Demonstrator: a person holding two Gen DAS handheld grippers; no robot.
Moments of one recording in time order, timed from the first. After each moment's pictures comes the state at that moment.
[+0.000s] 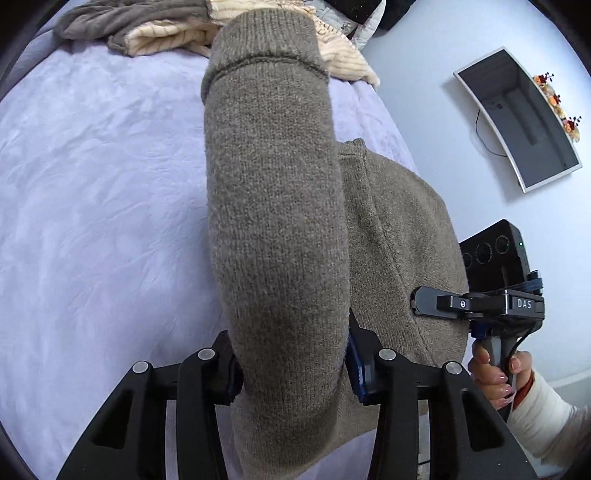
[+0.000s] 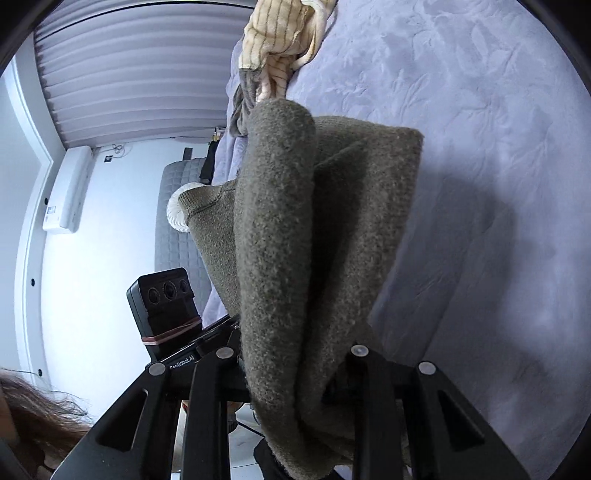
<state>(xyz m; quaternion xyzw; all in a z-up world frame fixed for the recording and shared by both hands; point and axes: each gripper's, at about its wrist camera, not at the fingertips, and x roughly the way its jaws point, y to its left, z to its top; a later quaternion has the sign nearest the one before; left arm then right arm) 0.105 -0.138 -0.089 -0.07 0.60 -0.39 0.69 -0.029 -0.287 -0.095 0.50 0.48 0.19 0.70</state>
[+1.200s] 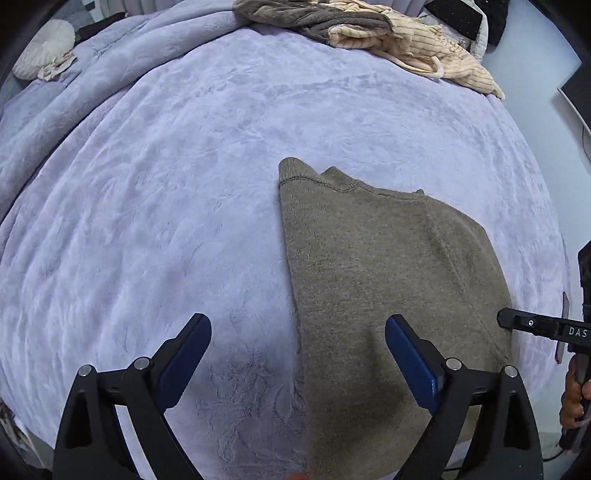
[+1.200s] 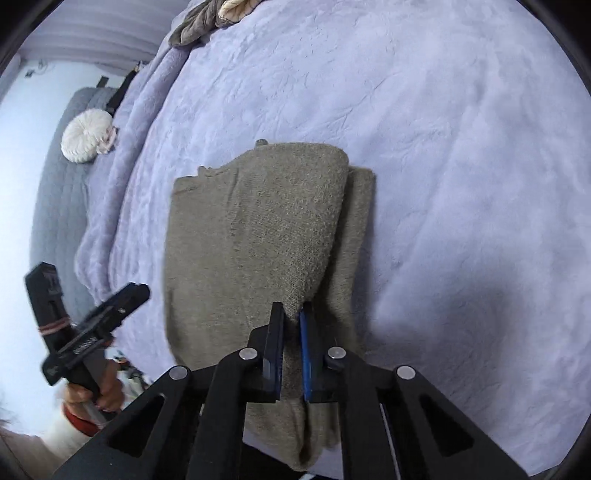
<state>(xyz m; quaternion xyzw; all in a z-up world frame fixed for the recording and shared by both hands) 0.029 0.025 -0.118 0.03 0.60 -0.15 0.78 -0.036 -0.223 -0.108 0.26 0.63 0.04 0.73</state>
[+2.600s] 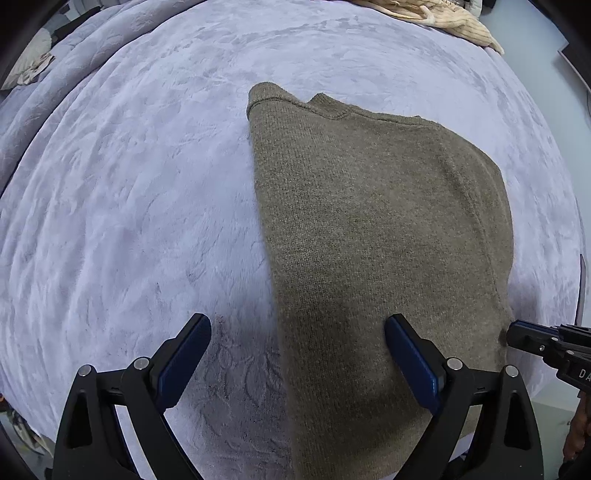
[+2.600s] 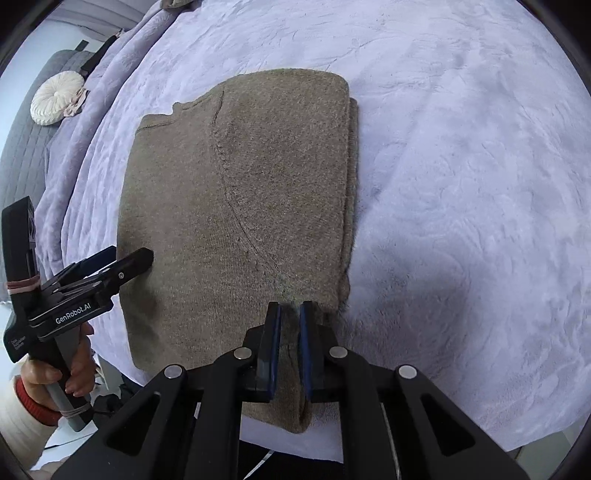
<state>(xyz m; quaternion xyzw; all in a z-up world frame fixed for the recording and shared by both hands) 0.011 0.000 -0.154 0.06 0.65 -0.15 0.74 -0.081 -0.197 -0.118 0.19 0.66 0.00 0.72</state>
